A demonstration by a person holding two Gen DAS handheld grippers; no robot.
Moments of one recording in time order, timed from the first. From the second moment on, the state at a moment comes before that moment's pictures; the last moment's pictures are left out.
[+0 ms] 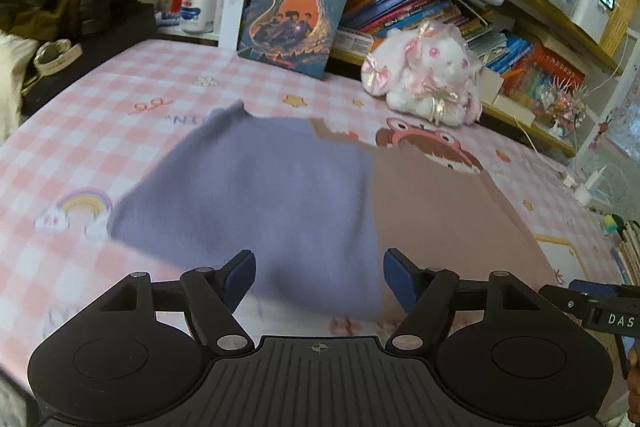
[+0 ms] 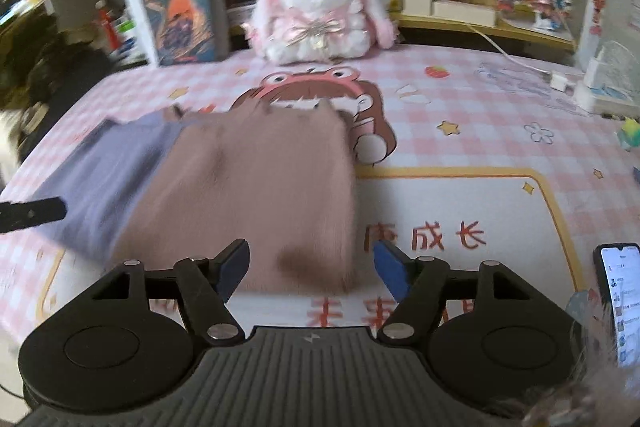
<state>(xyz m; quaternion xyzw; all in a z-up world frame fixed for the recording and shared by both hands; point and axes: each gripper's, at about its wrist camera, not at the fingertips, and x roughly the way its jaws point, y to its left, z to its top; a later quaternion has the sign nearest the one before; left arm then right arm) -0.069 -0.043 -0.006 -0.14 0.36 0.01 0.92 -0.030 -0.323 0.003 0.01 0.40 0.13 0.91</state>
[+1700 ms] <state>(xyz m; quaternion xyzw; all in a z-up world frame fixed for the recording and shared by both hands) -0.055 0.112 -0.094 -0.62 0.29 0.12 0.72 -0.050 -0.288 0.011 -0.03 0.41 0.09 0.91</state>
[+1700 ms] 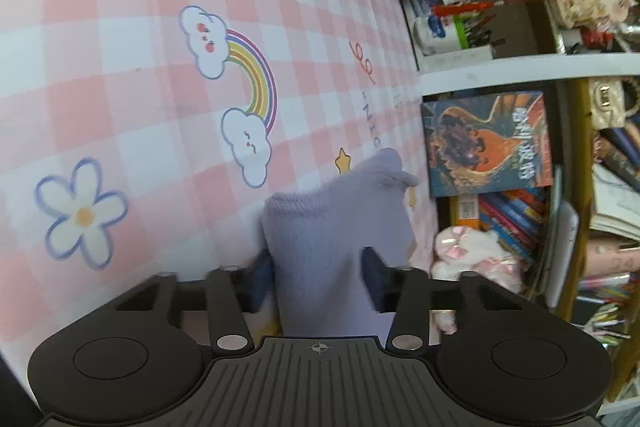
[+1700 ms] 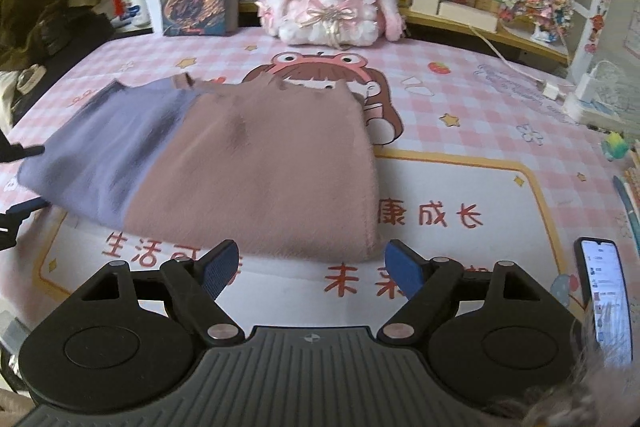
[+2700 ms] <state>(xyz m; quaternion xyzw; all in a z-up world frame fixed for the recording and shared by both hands) -0.036 0.101 -0.062 -0.43 0.29 0.07 0.85 -0.036 -0.288 0.011 -0.02 0.42 0.05 0.90</state>
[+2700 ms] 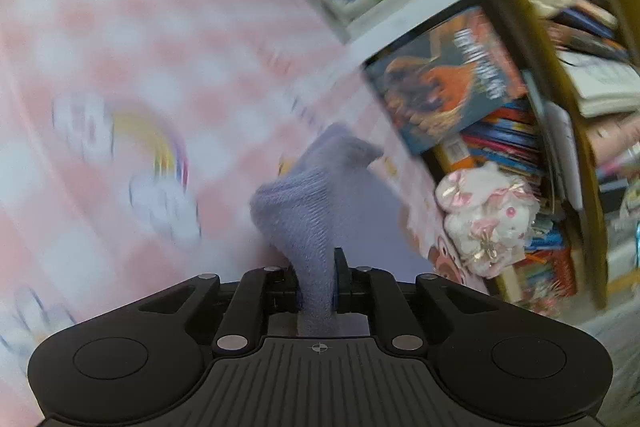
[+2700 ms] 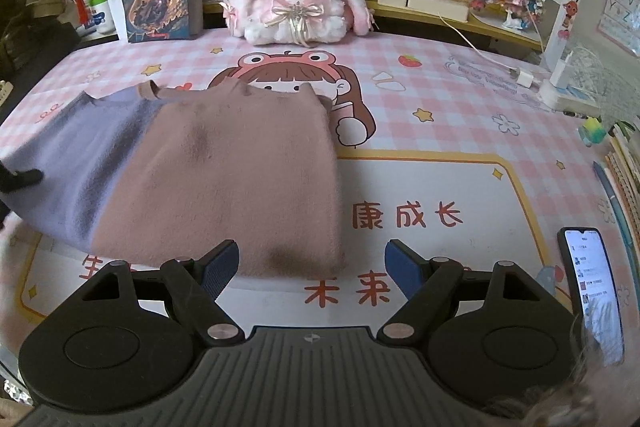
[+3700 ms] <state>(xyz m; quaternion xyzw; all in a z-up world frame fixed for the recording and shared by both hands) -0.032 0.119 -0.090 -0.48 0.30 0.07 0.82 -0.014 -0.275 -0.002 -0.03 0.44 0.07 0.89</state>
